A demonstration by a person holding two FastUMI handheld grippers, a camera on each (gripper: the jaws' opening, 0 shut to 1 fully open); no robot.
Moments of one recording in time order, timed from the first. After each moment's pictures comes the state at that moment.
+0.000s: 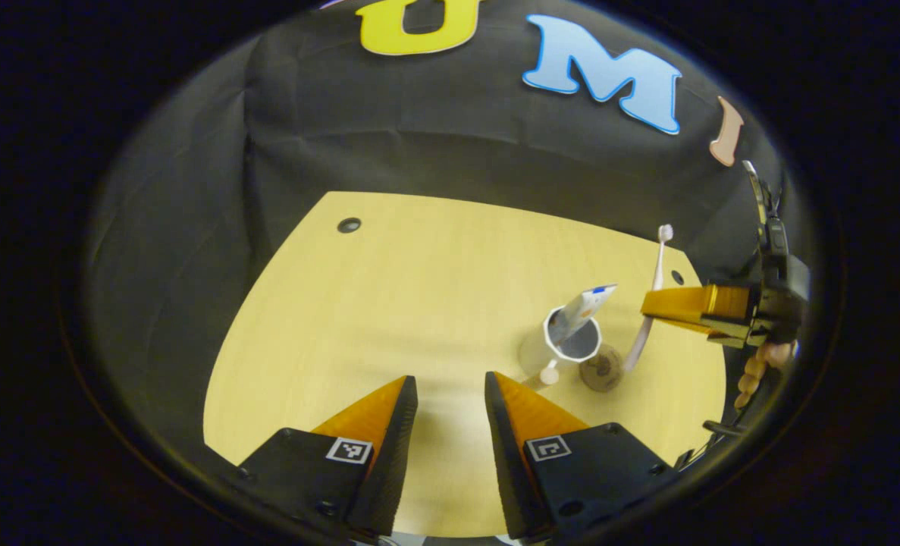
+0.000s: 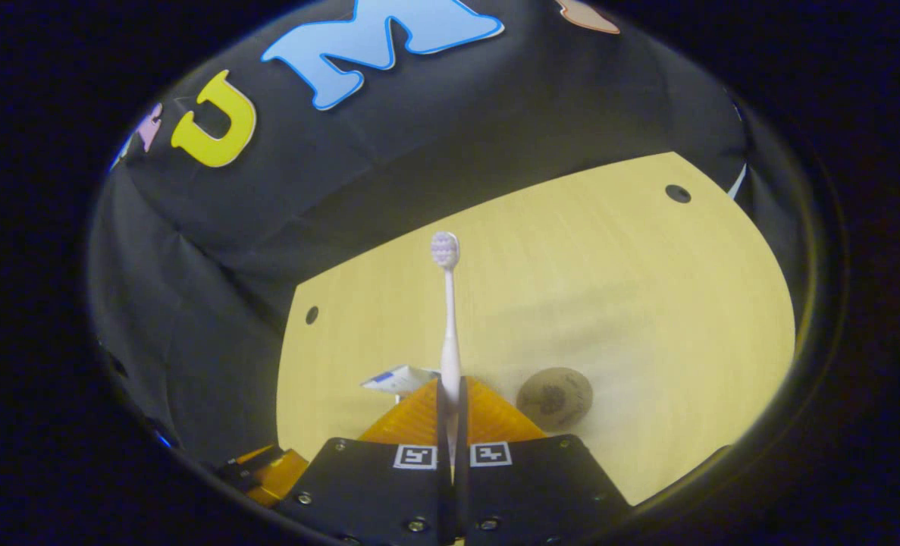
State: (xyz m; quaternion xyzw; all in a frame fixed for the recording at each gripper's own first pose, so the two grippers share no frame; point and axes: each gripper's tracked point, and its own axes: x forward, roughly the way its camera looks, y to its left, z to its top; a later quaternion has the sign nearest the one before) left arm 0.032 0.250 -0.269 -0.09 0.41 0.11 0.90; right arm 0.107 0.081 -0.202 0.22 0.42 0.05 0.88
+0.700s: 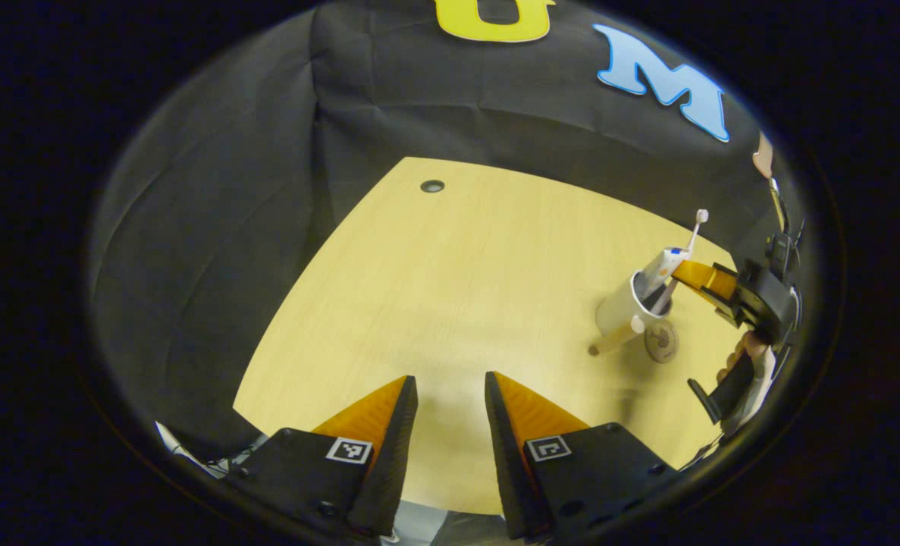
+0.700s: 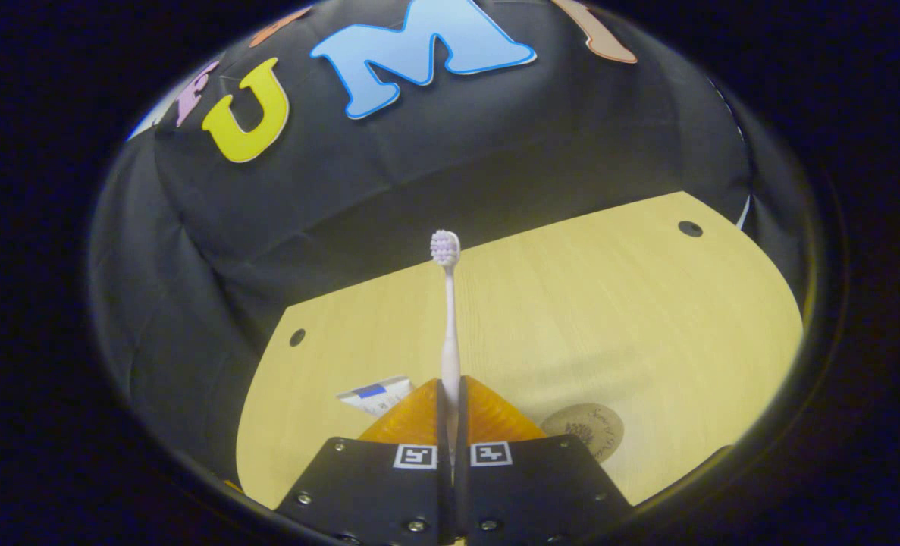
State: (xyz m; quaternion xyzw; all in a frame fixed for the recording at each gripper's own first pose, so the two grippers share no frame) left arm -0.052 0.315 -0.287 -0.09 0.44 0.19 0.87; right arm 0.119 0.102 -0.250 0.16 0.31 0.03 0.94
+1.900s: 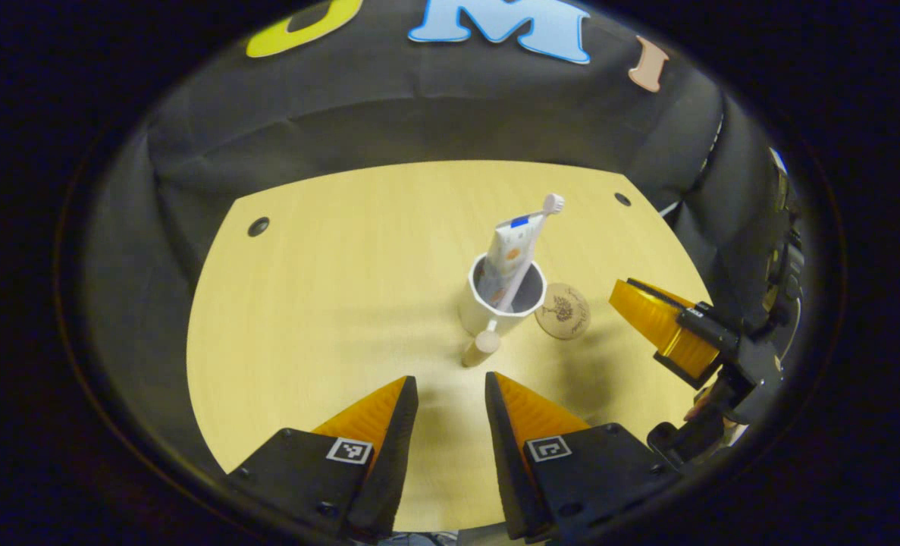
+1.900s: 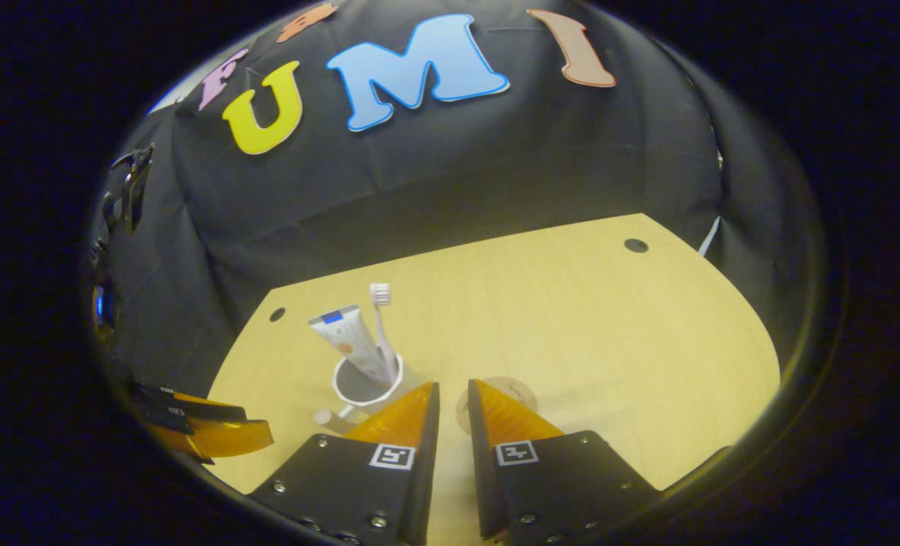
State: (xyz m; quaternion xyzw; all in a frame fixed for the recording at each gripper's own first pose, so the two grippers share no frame) left arm 0.055 0.166 -0.322 0.00 0.49 -0.06 0.87; right arm 0.039 0.021 -0.247 0.12 0.30 -0.01 0.95
